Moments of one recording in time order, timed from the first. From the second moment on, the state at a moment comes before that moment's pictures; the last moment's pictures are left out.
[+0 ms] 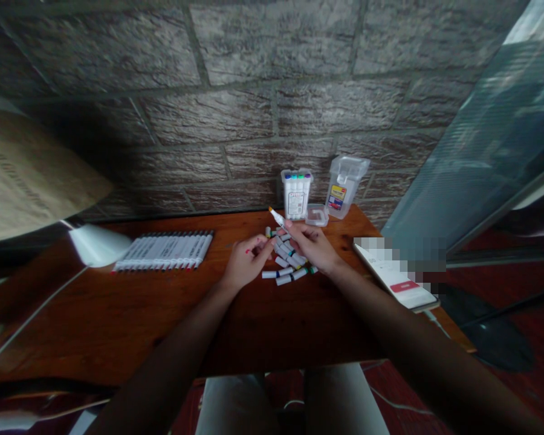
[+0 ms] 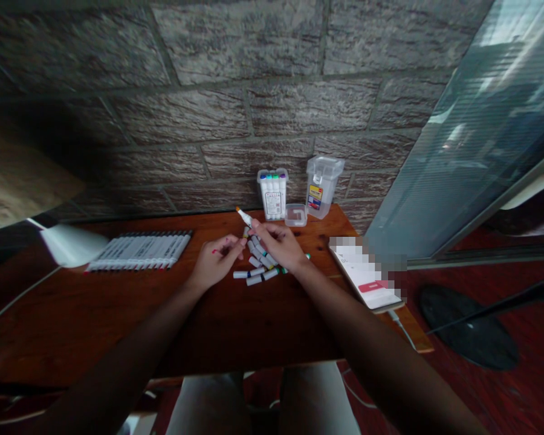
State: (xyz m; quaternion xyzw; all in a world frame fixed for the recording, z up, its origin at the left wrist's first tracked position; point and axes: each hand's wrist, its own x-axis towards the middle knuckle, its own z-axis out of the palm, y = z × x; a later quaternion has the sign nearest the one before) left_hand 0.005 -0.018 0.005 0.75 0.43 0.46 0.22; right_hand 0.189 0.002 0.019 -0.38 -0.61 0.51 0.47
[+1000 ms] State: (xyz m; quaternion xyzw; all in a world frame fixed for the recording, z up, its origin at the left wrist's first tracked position) left_hand 0.009 -0.012 0.009 0.59 0.37 0.53 0.48; right_hand 0.184 -0.005 0.021 -0.38 -0.67 0.49 0.42
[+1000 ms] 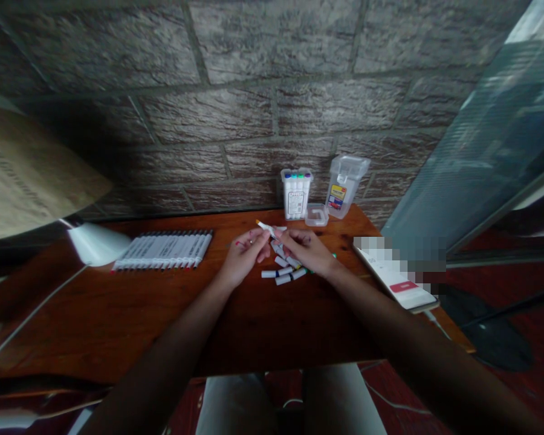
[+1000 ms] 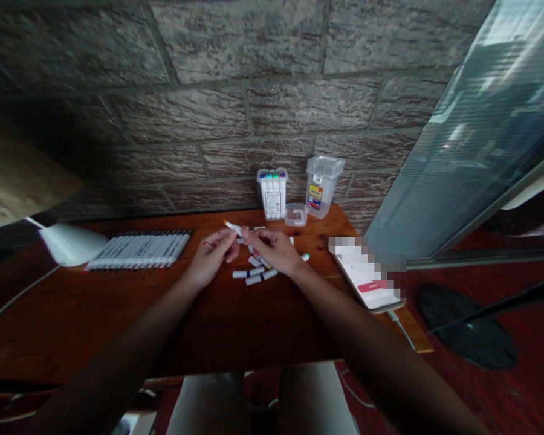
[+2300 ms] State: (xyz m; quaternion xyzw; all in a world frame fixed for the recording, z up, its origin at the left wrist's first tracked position) left_hand 0.001 -0.011 0.012 0.57 0.31 0.48 0.59; right_hand 0.184 -0.012 0.026 -0.34 -0.63 0.58 0.39
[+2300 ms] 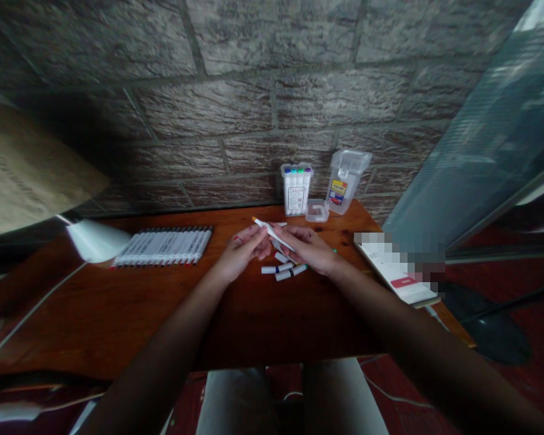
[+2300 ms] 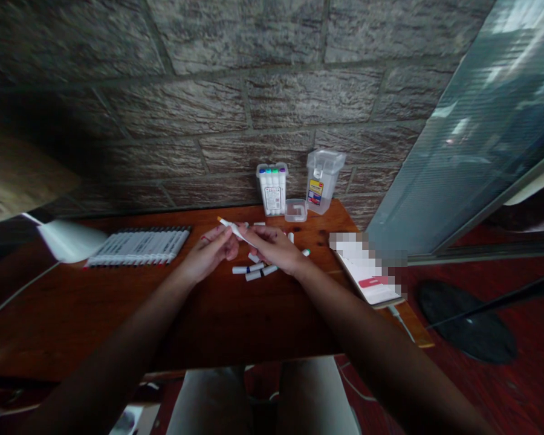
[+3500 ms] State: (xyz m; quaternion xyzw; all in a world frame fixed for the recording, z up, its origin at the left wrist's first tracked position) left_hand 0.004 -0.011 0.010 0.63 0.34 0.46 0.53; right_hand 0.182 -0.010 0.019 -0.36 -0.69 0.48 0.40
